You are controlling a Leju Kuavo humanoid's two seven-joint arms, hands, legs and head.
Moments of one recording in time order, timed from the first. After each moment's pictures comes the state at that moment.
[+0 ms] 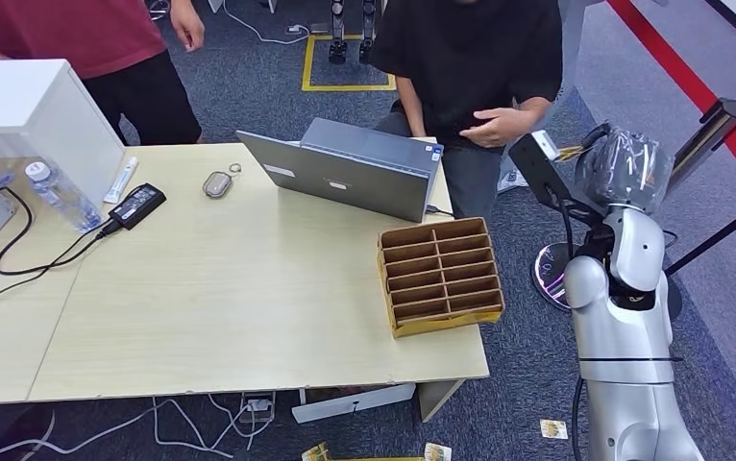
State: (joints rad) left arm -0.09 -0.07 0.15 -0.22 -0.88 0.27 -0.13; right arm -0.55 -0.12 0.03 -1.46 1.28 -0.09 0.32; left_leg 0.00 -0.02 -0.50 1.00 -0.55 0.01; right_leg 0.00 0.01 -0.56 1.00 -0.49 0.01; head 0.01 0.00
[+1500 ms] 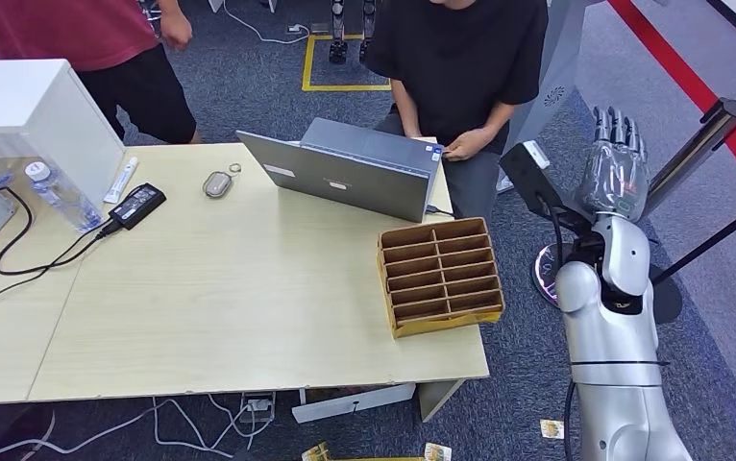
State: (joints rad) left arm -0.09 -0.07 0.17 -0.22 -0.89 0.27 -0.15; right arm -0.52 -0.09 0.01 -1.44 1.19 -0.09 0.28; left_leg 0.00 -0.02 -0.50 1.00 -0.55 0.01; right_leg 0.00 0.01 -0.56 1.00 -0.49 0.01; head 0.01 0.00
